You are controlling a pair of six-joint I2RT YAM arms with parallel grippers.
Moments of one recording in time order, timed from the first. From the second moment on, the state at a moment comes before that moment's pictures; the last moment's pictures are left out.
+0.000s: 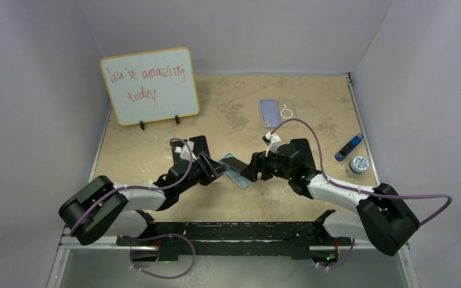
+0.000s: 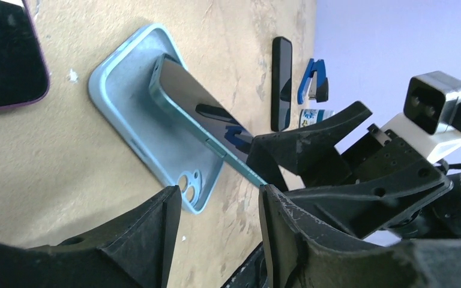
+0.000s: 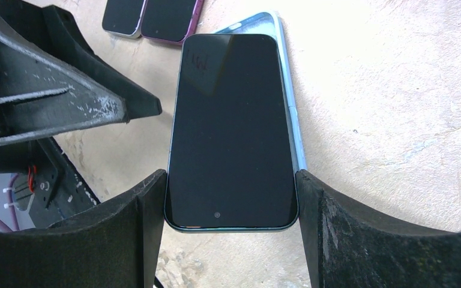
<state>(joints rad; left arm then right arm) -0.75 1.31 0.21 0.75 0.04 -1.24 0.64 1.22 0.42 0.27 -0.28 0.50</state>
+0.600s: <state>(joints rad) -0.75 1.55 0.33 0.81 0.04 -1.31 0.64 1.22 0.40 0.29 -0.29 0.47</state>
